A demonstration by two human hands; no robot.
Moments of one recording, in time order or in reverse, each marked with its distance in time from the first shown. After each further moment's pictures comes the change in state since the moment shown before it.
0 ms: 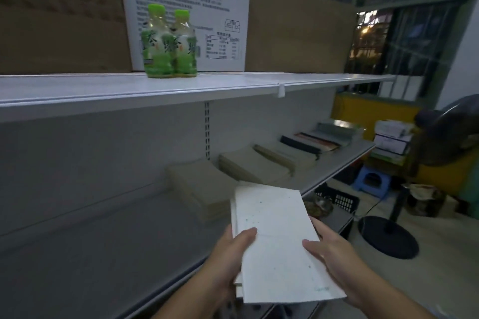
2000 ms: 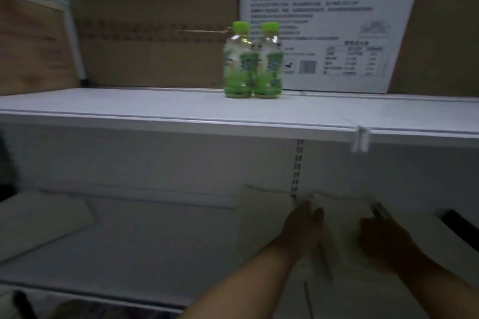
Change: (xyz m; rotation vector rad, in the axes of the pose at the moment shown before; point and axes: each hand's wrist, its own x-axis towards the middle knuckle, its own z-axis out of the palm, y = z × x) left_hand 0.249 0.066 0.046 0.628 0.661 0.155; right_hand 0.495 -0.001 -0.044 -1.787 -0.249 -0.582
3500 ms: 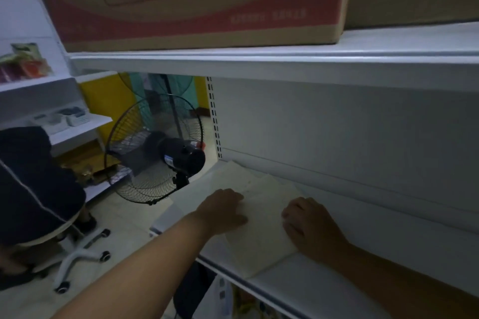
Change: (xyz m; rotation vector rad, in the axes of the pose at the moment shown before) left_hand -0.147 -0.323 -0.605 0.804 0.136 -0.482; right_hand -0.086 -0.739 -0.131 0.573 0.302 -0.974
